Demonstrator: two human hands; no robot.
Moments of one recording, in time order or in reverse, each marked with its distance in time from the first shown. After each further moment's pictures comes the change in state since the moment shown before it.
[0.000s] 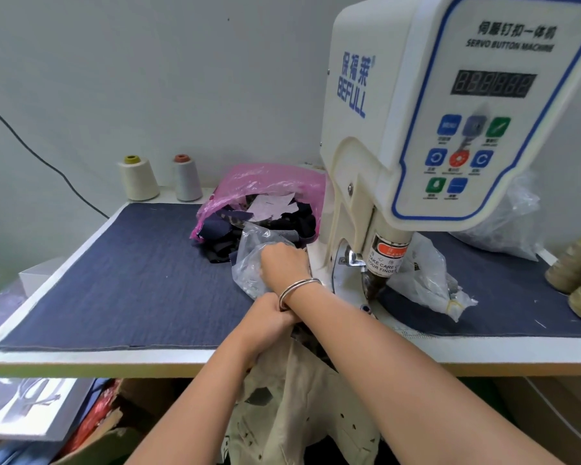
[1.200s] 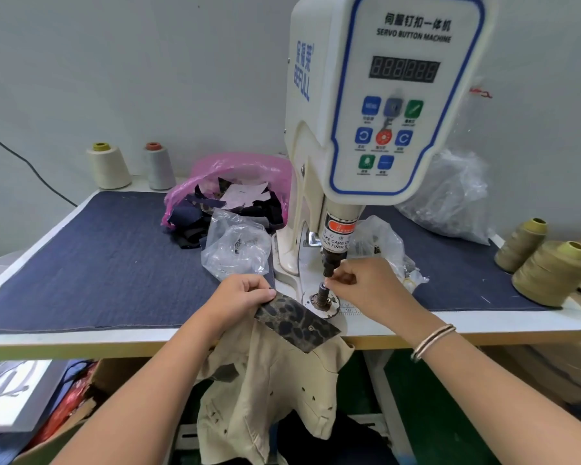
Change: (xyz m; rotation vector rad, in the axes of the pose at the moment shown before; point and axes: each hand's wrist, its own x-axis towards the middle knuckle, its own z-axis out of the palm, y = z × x) left_hand 0.001 -0.001 0.002 0.077 0.006 0.000; right_hand -0.144 0.122 -0.084 0.514 -0.044 0.160
